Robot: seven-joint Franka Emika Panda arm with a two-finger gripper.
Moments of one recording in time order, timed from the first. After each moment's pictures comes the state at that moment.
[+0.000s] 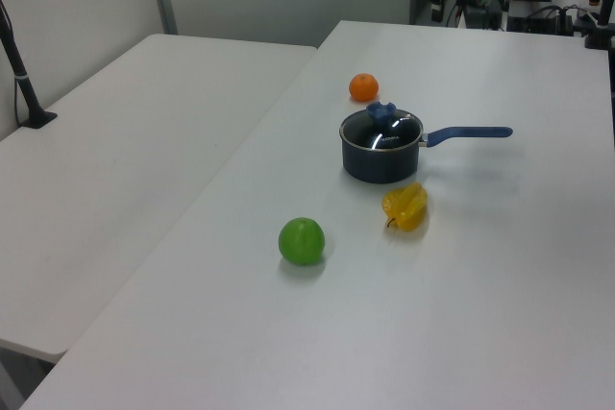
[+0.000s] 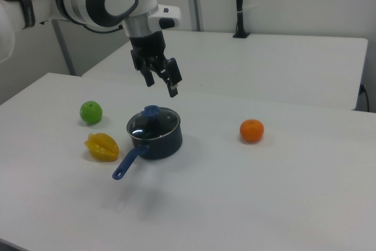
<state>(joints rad) -0.08 0.16 -0.04 -1.51 -0.02 1.77 0.12</state>
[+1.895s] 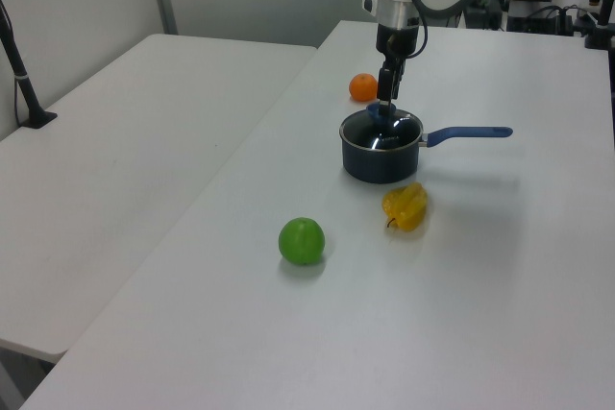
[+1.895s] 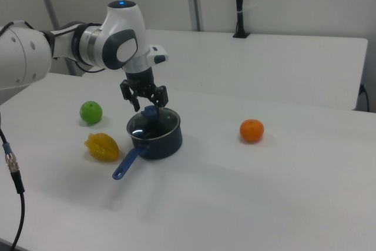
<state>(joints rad) 0.08 0.41 -0.02 -1.52 0.07 2.02 -0.12</state>
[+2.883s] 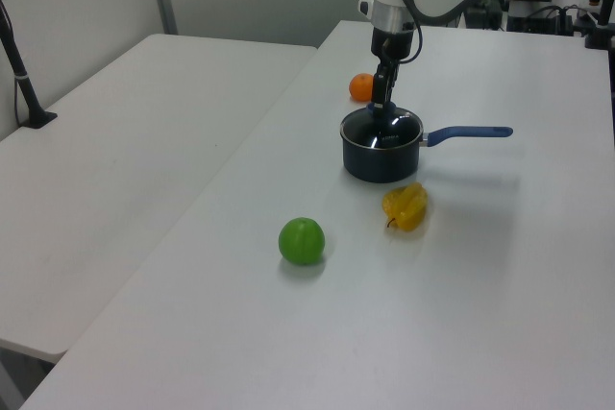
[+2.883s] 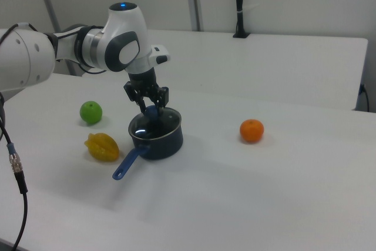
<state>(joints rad) 0.08 0.43 -0.02 -1.50 0.07 2.06 -0.12</state>
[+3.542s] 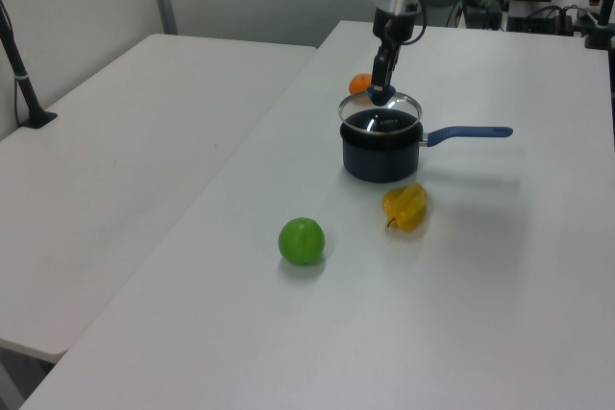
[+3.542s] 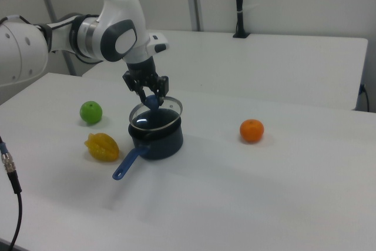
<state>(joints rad) 0.08 0.39 -0.03 -1.49 0.07 2.04 -0.12</state>
